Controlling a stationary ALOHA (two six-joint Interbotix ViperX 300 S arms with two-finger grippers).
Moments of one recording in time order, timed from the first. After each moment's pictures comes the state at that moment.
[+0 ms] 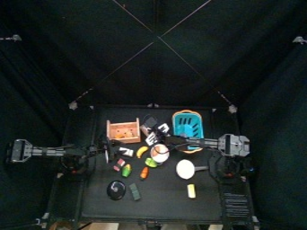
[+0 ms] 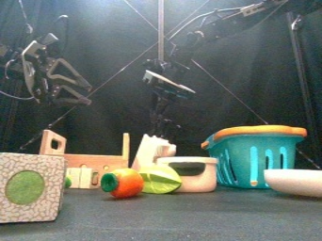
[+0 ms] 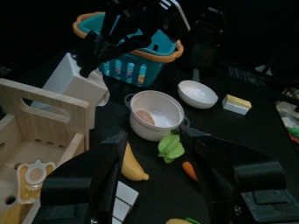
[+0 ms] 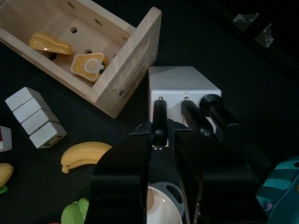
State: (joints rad) left arm 0.16 -0.67 1.29 -0.20 -0.46 -0.05; right arm -0.22 0.17 0.12 -0.64 0.73 0.99
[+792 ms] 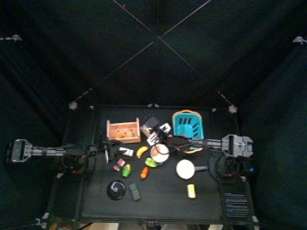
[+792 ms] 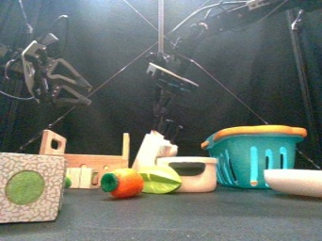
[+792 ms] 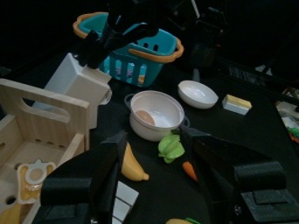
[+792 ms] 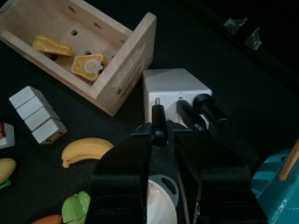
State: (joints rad) left arm 0.16 -0.67 1.29 -0.20 -0.46 -0.05; right arm -0.17 0.11 0.12 -0.65 0.78 0.98
